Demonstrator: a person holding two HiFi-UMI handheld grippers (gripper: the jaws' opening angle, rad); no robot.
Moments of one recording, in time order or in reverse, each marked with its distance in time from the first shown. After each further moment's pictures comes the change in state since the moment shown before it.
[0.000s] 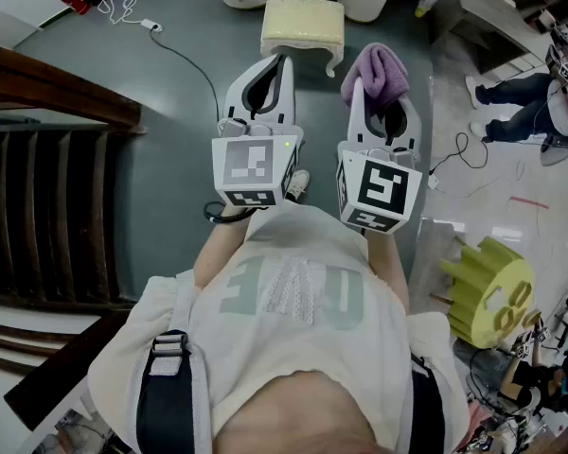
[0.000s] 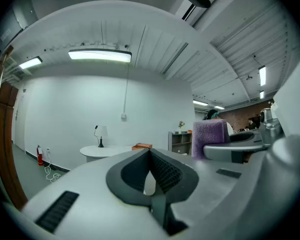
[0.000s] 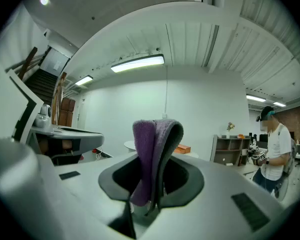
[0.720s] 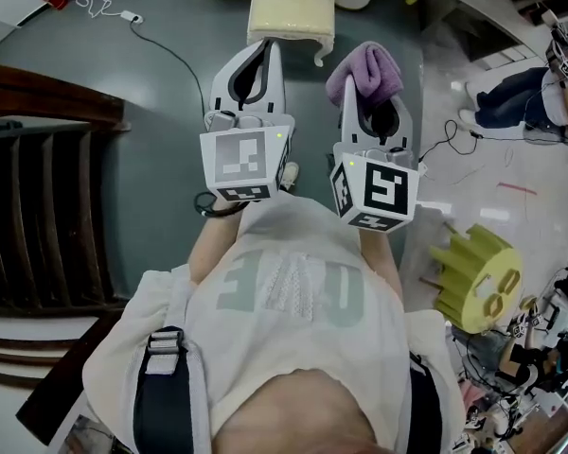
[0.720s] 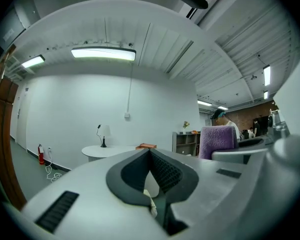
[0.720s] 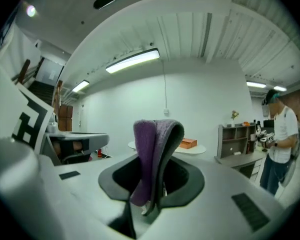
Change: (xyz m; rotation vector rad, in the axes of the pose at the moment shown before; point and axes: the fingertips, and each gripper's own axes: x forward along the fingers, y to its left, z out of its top) left arm 0.045 0.050 0.003 0.002 -0.010 0.025; right arm 0.051 0.020 -0.006 0.113 0.029 0.040
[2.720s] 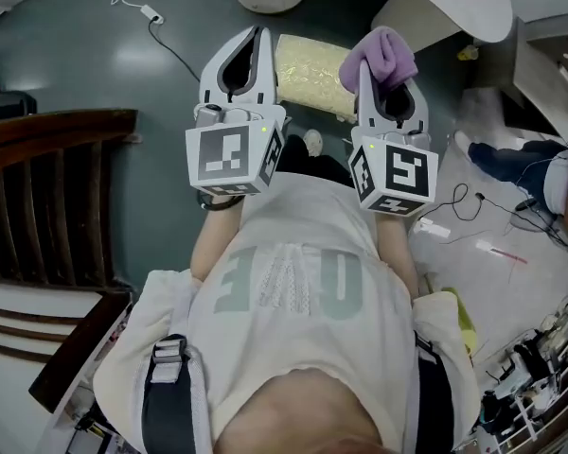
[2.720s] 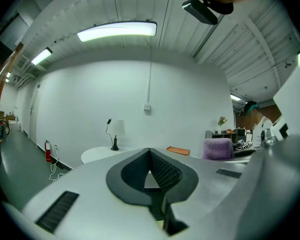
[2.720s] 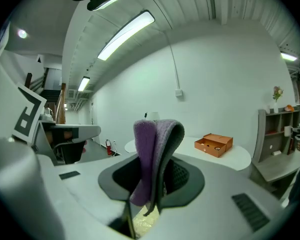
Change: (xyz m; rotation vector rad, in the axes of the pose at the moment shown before) left arm 0.390 0.181 0.009 -0.058 0.036 0.203; right arm 0.456 -0.090 0.040 0.031 0.092 0.245
